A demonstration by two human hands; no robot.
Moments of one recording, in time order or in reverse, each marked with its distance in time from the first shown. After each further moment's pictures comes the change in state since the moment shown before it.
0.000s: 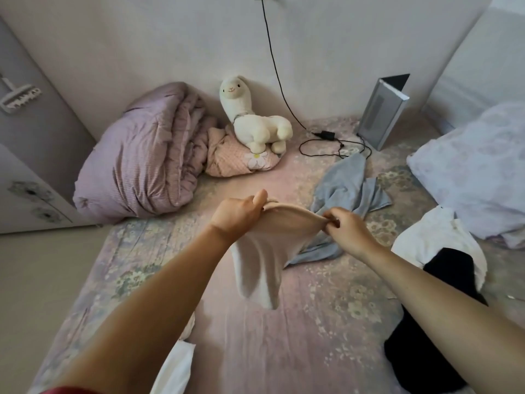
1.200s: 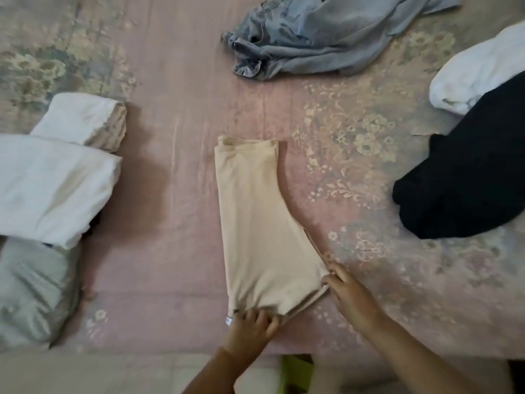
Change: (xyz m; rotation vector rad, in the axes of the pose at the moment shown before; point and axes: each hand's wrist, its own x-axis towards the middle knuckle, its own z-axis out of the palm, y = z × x) left_hand -0.493 0.448 0.163 -0.315 -0.744 -0.012; right_hand -0.343 0.349 0.247 -0.394 -0.593 0.020
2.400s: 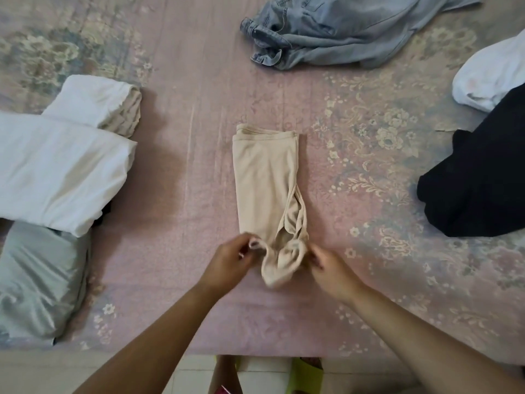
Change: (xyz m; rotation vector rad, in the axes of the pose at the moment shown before) left_hand 0.023 -0.126 -0.027 -1.330 0.165 -0.697; right_hand 0.068 -0.054 0.019 0.524 0.027 -0.051
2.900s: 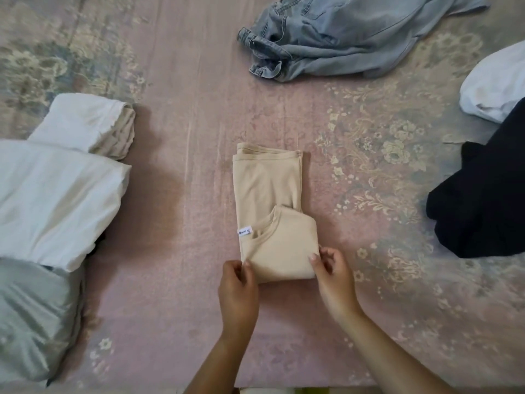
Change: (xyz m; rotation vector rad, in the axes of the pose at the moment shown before) left_hand 0.003 0.016 0.040 -0.093 0.527 -0.449; right_hand 0.024 -0.012 0.019 0.503 0.523 0.393
